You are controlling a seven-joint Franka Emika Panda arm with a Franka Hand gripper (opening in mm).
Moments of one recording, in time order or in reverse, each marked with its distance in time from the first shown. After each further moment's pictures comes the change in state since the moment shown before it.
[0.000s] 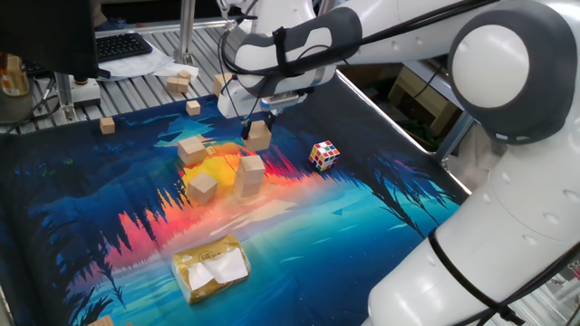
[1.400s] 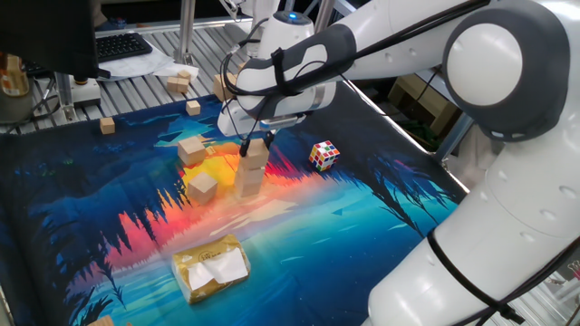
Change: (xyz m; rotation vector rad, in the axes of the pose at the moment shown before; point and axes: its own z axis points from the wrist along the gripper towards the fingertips) arm 0.020 0.007 0.035 -0.033 -0.003 0.032
